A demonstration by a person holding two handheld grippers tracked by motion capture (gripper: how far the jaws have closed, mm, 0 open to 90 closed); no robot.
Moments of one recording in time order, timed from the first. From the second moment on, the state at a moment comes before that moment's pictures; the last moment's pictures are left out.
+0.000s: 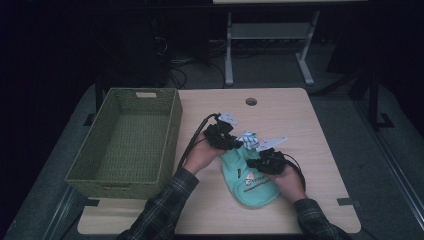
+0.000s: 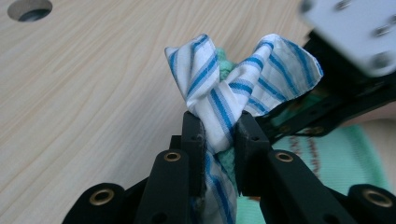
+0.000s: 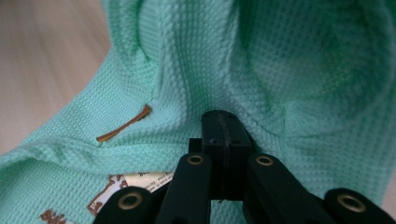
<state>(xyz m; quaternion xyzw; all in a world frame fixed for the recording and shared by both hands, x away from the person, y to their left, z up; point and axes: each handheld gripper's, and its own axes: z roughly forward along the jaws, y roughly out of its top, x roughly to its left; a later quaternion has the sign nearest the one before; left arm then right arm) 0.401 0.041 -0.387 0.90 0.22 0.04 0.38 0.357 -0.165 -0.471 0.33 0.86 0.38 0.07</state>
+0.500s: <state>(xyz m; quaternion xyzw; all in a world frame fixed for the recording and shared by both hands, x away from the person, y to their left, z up) 0.402 0.046 -0.385 0.89 0.23 0.07 0.38 0.340 -0.193 -0.450 0.33 0.85 0.39 0.09</state>
